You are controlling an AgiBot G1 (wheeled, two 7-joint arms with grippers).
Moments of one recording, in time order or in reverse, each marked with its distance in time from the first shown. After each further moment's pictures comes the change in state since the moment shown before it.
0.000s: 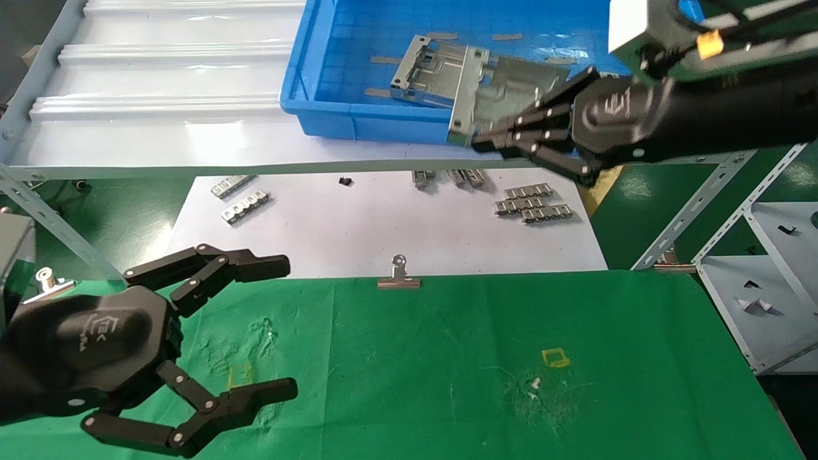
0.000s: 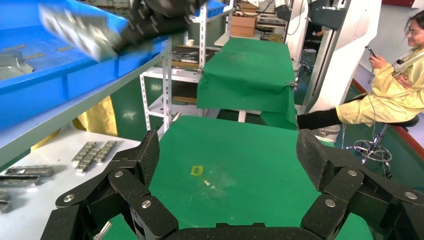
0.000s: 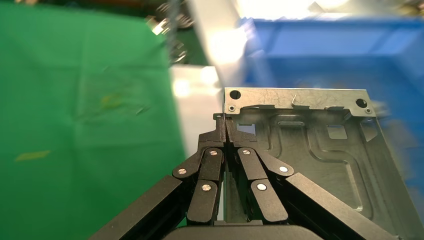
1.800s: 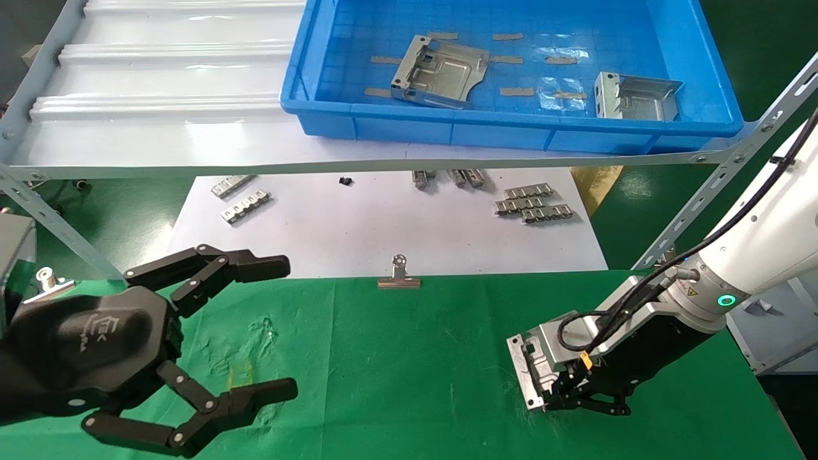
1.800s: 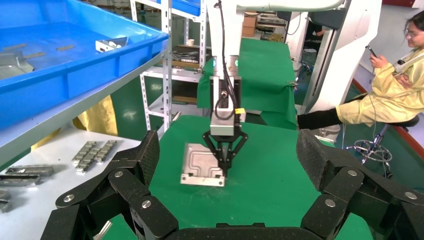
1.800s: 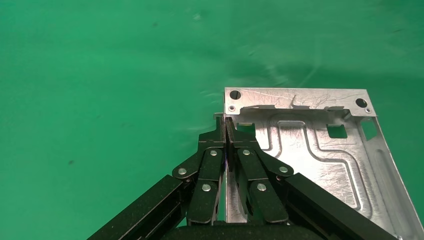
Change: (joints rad) left arm 0.000 0.000 0.000 0.000 0.000 0.000 0.000; right arm -0.087 -0.230 -0.816 -0.218 -0.030 0.037 -0.186
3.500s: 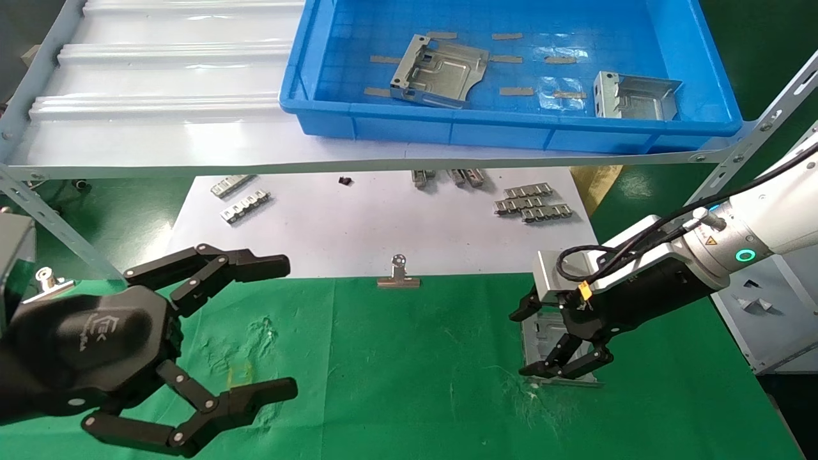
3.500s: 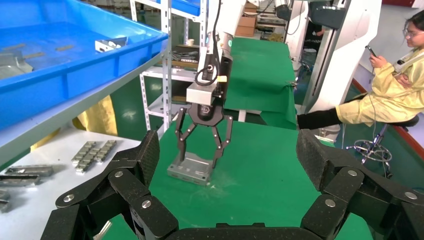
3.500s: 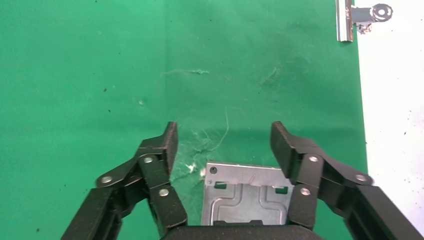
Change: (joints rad) left arm 0.000 0.000 0.000 0.000 0.000 0.000 0.000; right arm 0.058 -0.001 0.069 -0.145 0.131 -0.048 -0.062
